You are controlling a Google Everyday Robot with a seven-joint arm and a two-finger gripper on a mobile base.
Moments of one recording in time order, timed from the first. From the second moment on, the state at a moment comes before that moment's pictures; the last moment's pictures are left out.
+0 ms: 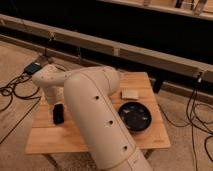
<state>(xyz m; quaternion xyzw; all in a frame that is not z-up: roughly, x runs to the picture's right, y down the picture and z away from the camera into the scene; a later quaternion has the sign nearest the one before) -0.285 0.123 0.879 -0.35 0.16 0.40 0.83</state>
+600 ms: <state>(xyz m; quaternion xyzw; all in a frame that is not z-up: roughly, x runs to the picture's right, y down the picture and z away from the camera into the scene) -0.252 0.153 0.803 -0.38 0.19 0.36 0.83</state>
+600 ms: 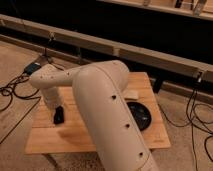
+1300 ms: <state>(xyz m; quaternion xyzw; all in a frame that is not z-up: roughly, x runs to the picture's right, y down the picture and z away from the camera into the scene) -0.217 0.190 0.796 -0.40 0.22 0.32 0.83</state>
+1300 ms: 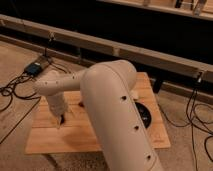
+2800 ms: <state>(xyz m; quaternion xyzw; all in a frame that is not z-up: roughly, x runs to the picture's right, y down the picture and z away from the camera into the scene) -0.257 0.178 0.868 -0.37 0.20 0.28 0.87</state>
